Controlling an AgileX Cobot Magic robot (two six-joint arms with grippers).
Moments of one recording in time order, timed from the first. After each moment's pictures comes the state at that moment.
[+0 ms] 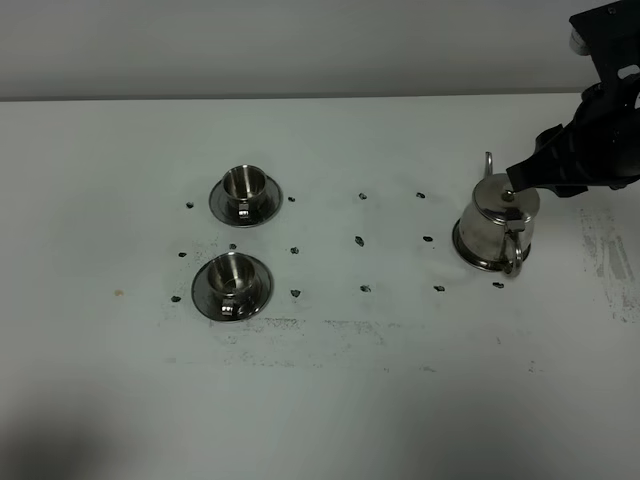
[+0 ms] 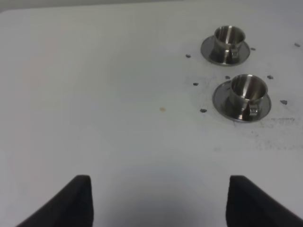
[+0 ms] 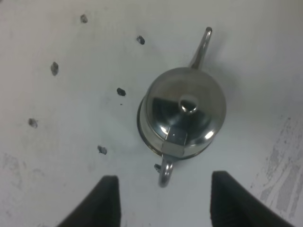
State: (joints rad) left arm 0.00 0.00 -0.53 -0.07 1.01 0.09; right arm 0.26 1.46 -1.17 0.06 0.79 -0.17
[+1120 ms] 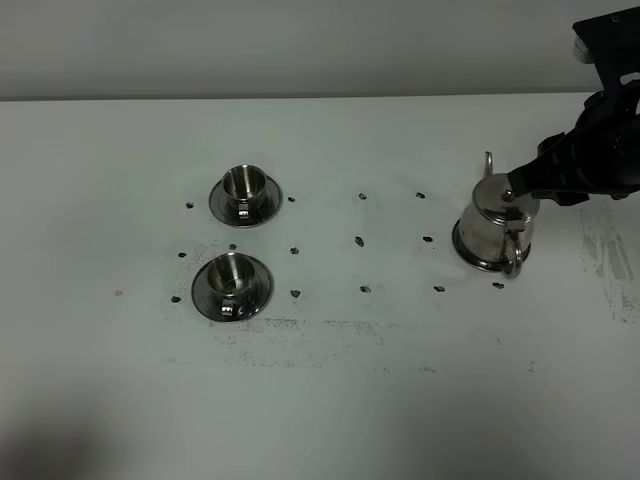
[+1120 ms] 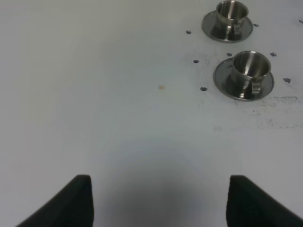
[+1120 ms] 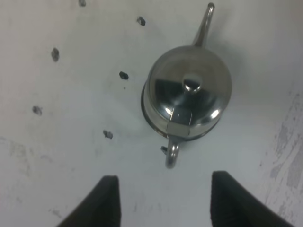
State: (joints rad) left arm 0.00 0.01 -0.51 -0.07 1.04 0.09; right arm 0.26 1.46 -1.17 0.06 0.85 -0.12
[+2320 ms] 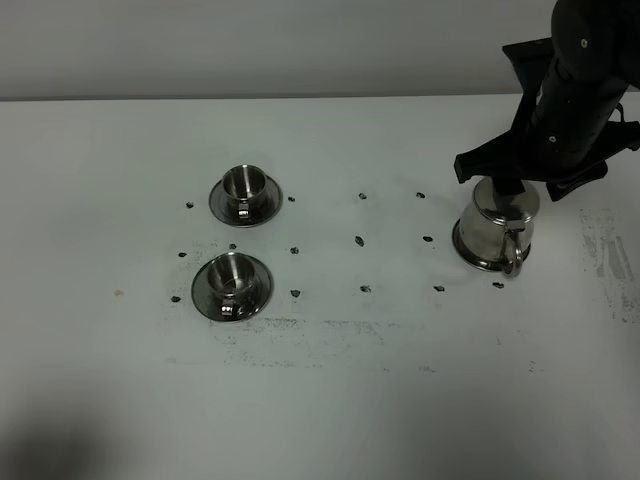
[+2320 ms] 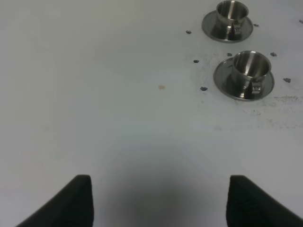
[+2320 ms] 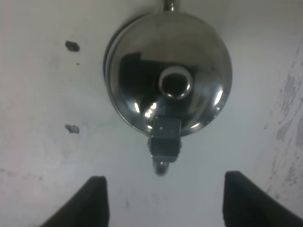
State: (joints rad) left arm 0.00 0.01 -0.51 -0.07 1.04 0.09; right arm 0.33 1.87 -1.52 -0.10 1.14 0.19
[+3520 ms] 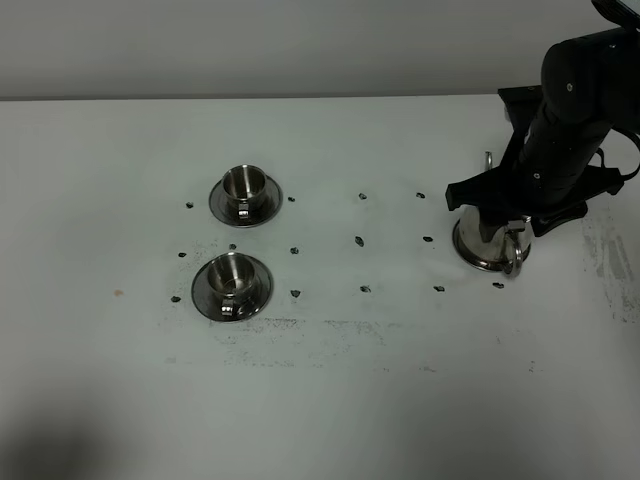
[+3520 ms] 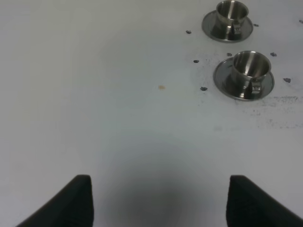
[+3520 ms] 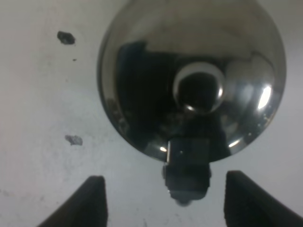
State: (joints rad) left arm 0.00 0.01 -0.51 -0.07 1.04 0.09; right arm 0.30 1.93 -1.42 -0.03 0.99 0.20
